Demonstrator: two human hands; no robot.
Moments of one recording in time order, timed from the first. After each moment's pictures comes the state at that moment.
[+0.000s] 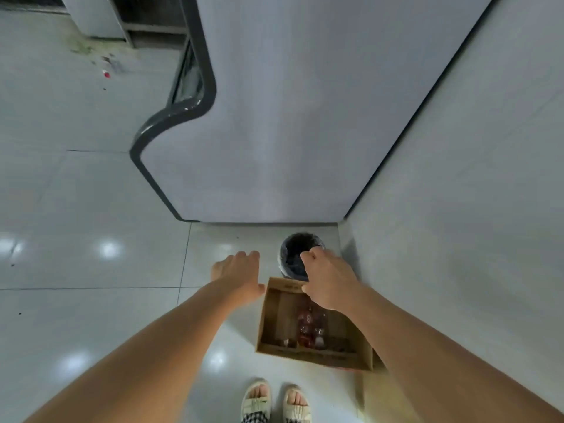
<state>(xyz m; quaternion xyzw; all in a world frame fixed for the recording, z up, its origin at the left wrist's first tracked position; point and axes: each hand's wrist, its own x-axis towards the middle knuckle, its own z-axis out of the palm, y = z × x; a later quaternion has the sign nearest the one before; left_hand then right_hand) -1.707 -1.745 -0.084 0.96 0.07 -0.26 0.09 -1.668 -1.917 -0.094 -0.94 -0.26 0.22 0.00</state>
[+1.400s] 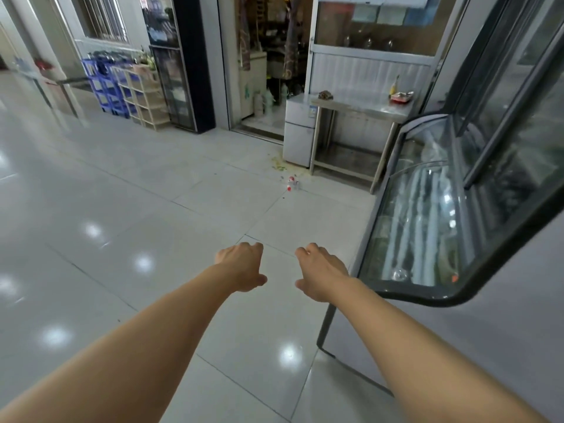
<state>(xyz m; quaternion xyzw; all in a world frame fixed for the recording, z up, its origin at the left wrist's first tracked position) -1.745 -1.254 0.141 0.95 0.29 -0.10 0.07 -1.635 -1.381 0.127 -0.87 -0.49 0.09 -0.01</state>
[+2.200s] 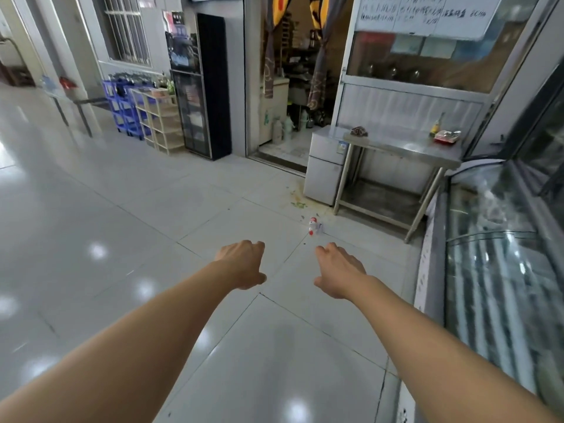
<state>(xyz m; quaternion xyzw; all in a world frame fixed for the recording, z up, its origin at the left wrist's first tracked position) -1.546 -0.899 0.154 0.95 0.30 -0.06 0.05 -1.404 -1.041 0.148 -0.88 -0.47 0.07 -0.03</state>
